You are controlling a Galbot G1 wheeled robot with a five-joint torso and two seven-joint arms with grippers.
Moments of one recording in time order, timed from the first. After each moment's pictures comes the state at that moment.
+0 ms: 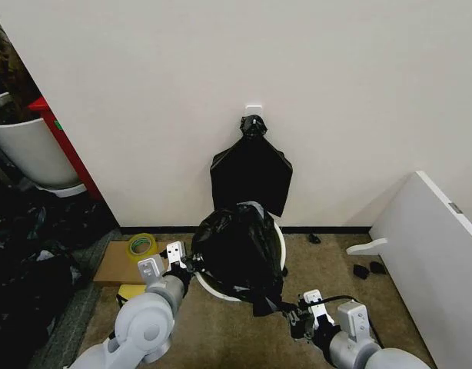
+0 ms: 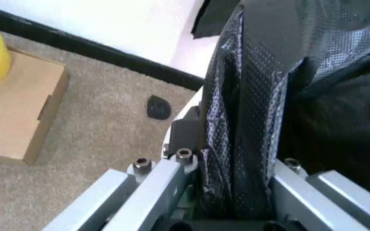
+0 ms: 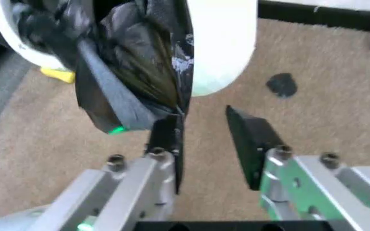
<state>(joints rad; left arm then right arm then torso) 1.24 -1.00 -0.12 -2.18 -1.13 0.34 -0.72 -1.65 0.86 0.26 2.48 0.83 -0.68 0.42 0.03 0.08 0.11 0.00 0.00</state>
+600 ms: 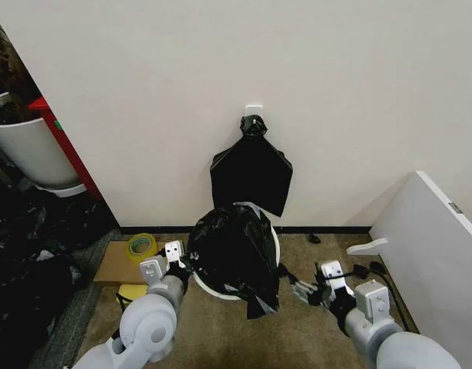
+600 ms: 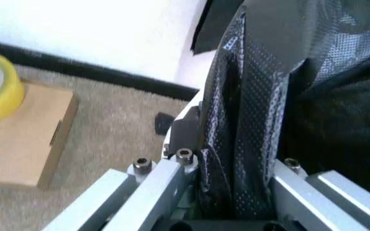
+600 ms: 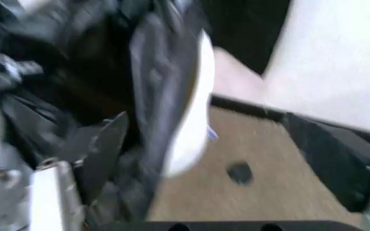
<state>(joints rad) 1.24 -1.01 -0.08 -2.16 -1.00 0.32 -0.71 -1.55 0.82 0.29 2.50 0.71 -0.57 0.42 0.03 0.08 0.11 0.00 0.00</state>
